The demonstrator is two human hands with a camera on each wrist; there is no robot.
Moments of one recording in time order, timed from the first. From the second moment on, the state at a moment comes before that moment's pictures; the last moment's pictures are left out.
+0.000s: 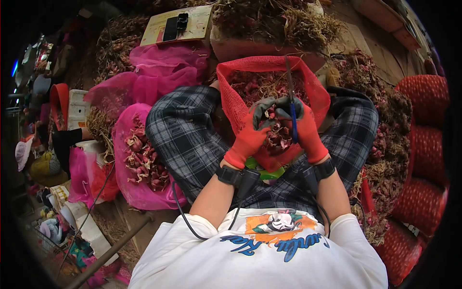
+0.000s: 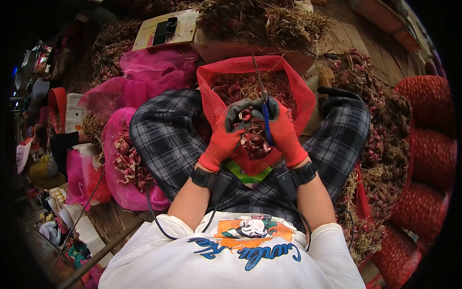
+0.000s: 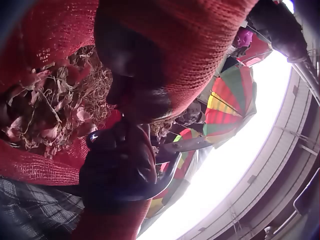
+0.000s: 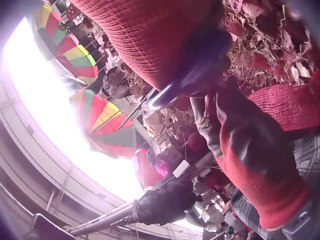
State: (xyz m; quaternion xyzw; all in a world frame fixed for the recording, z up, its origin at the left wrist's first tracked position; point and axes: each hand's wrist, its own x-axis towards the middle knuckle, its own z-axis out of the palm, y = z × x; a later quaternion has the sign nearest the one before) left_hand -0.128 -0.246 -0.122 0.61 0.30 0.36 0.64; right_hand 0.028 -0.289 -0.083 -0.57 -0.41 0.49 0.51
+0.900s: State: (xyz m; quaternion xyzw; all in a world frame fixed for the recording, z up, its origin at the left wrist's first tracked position) left_hand -0.135 -0.235 -0.114 0.27 0.25 0.43 0.82; right_hand 0.041 -0.298 -0.090 -0.69 -0.41 0.44 0.40
